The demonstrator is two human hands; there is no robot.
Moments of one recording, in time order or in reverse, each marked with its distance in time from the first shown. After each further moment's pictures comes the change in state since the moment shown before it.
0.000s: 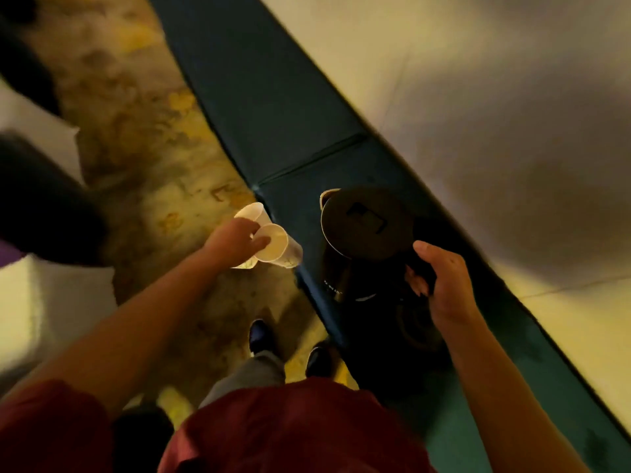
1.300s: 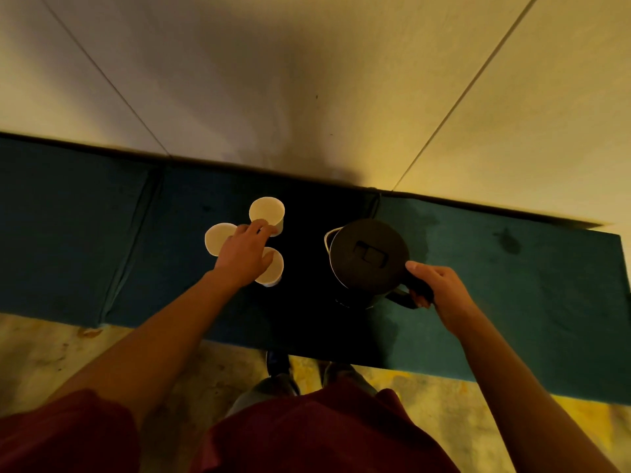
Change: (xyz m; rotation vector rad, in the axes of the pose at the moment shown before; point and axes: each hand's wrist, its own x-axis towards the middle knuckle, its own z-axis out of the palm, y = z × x) left_hand 0.126 0.153 0.121 0.330 -0.331 0.908; right_hand -0.078 0.085 -0.094 0.038 0.540 0.458
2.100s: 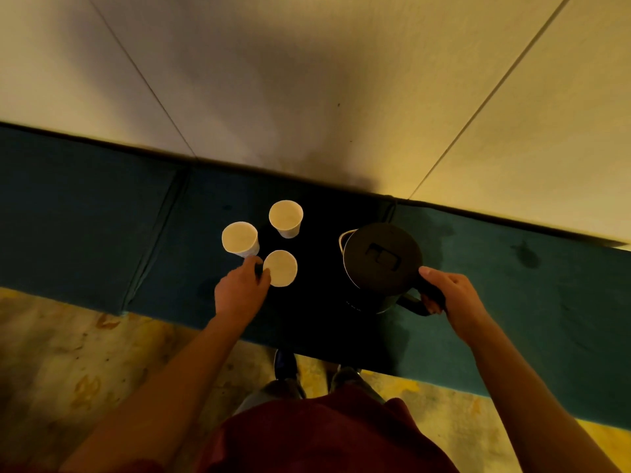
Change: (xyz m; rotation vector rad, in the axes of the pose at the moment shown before) left_hand -0.072 0.010 0.021 -0.218 0.139 -0.433; right_hand -0.002 0.003 -0.002 -0.054 0.003 -0.074
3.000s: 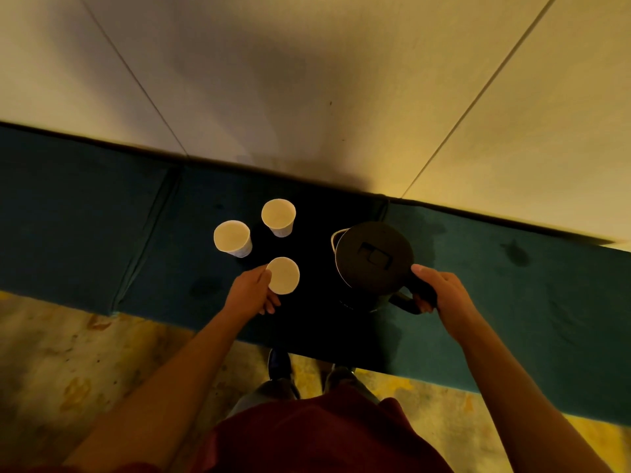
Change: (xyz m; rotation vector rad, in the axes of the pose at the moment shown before) left_hand 0.002 0.008 0.021 -0.656 -0.372 -0.181; right_hand 0.002 0.003 0.001 0.046 0.018 0.050
